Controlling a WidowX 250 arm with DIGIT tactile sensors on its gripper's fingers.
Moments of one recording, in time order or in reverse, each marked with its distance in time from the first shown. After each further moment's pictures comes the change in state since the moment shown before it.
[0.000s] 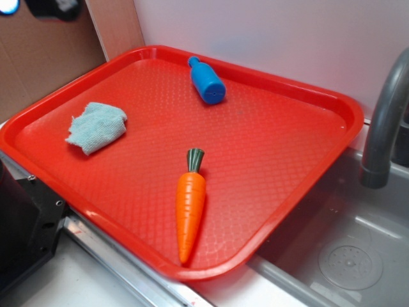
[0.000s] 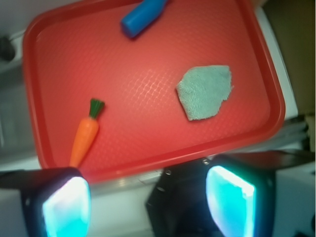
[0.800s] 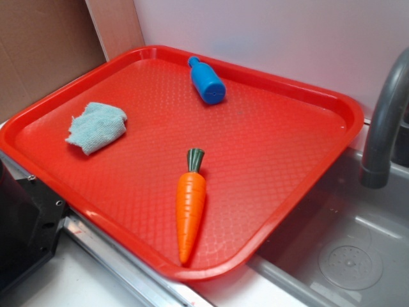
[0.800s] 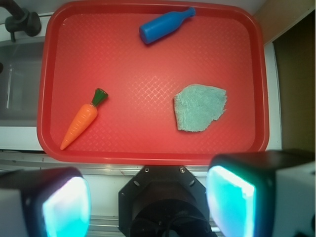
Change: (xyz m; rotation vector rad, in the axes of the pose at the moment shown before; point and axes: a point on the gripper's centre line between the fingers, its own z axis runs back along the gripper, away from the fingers) arm 0.004 0.030 0.035 -0.010 0.020 -0.331
